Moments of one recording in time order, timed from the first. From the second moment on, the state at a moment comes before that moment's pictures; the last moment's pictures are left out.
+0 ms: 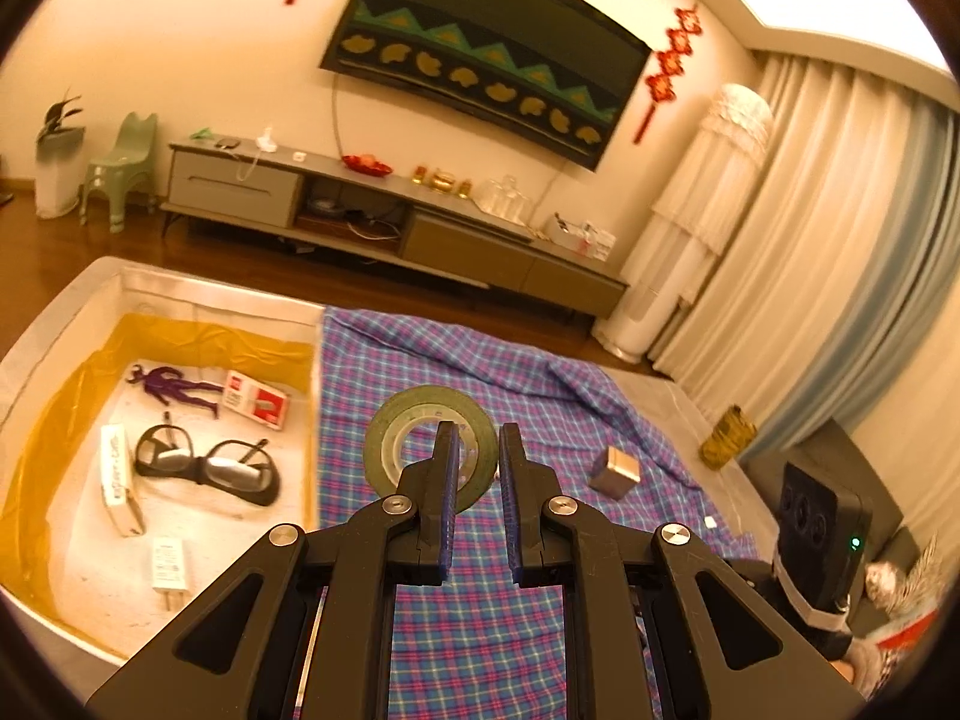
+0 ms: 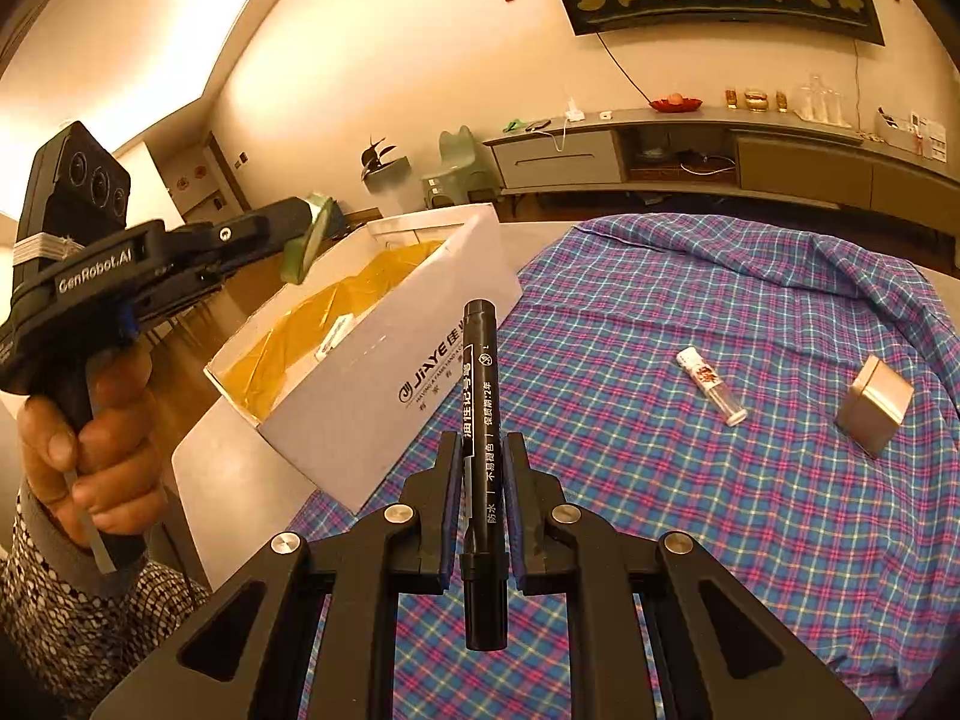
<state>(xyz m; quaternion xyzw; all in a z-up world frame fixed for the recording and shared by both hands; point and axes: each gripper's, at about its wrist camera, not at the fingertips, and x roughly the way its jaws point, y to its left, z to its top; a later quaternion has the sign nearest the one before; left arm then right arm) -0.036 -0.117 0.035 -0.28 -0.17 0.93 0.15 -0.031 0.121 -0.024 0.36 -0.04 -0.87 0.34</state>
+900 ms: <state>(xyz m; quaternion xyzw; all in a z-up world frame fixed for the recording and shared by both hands) -0.025 -0.249 0.015 -0.26 -0.29 0.92 0.09 -0.028 -0.001 0.030 0.34 -0.01 -0.86 0.39</state>
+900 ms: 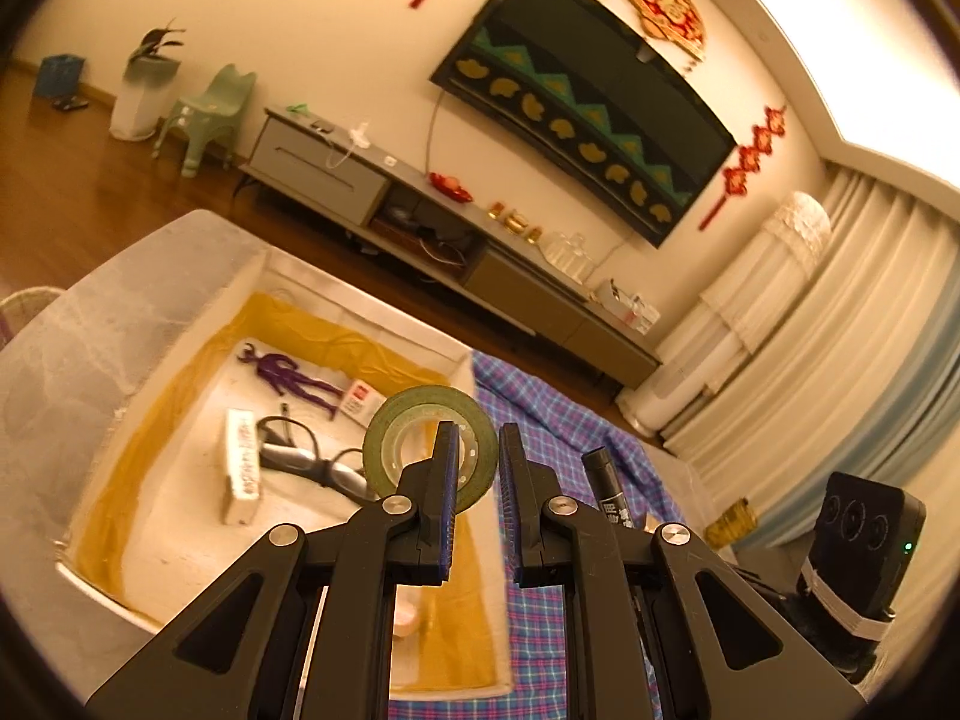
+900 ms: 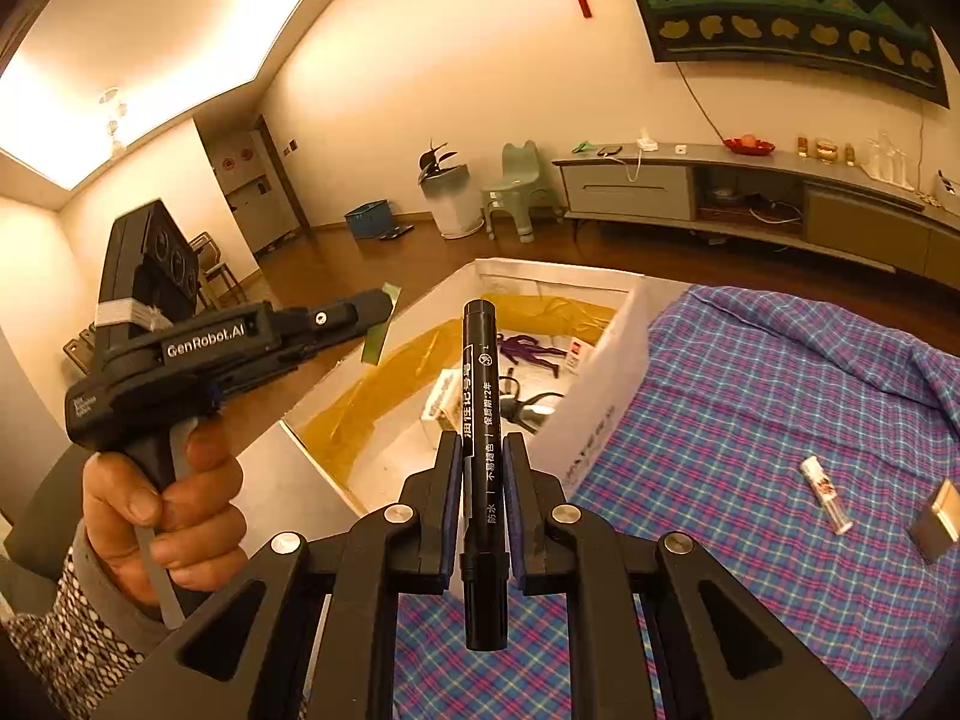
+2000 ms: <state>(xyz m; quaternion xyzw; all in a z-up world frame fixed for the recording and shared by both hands) -0.061 -0.201 -0.043 -0.41 -0.21 0.88 0.10 -0.133 -0.114 0.016 0.41 0.06 -0.83 0.36</state>
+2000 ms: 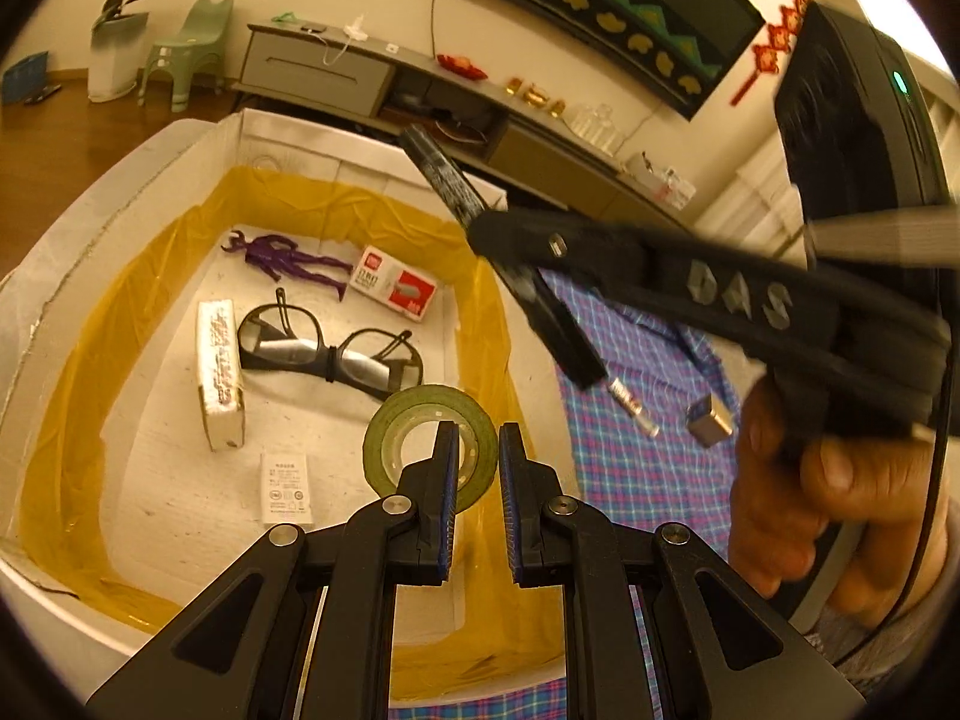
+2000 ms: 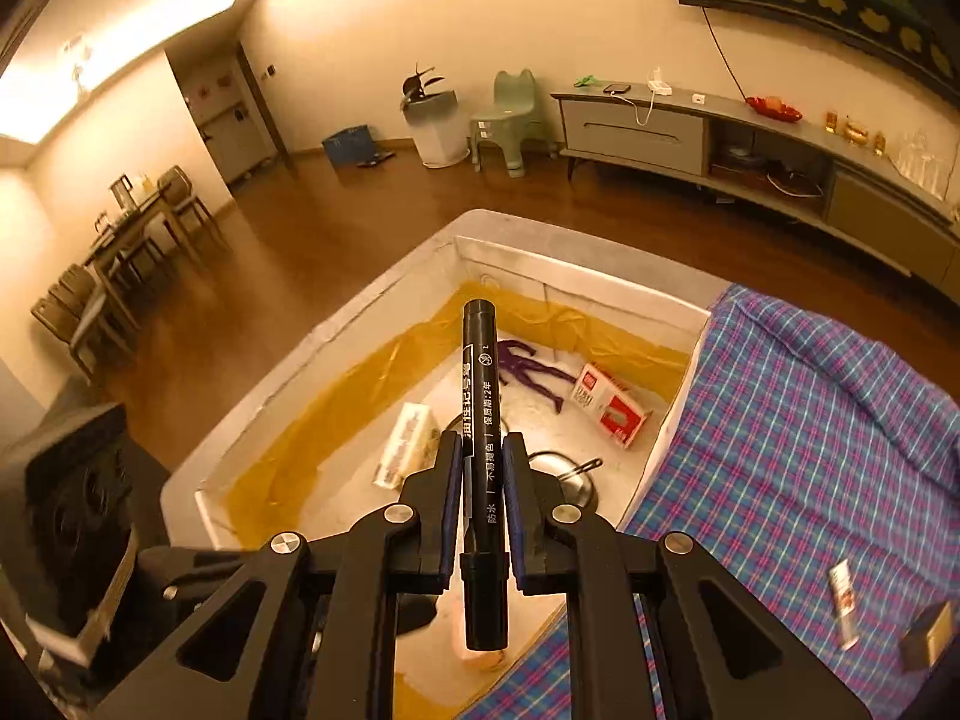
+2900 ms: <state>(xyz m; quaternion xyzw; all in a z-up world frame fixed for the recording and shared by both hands) -0.075 -0.240 -0.062 -0.42 -0.32 0.85 0.09 -0.185 -0.164 -0.043 0.44 0.24 -0.80 0.32</state>
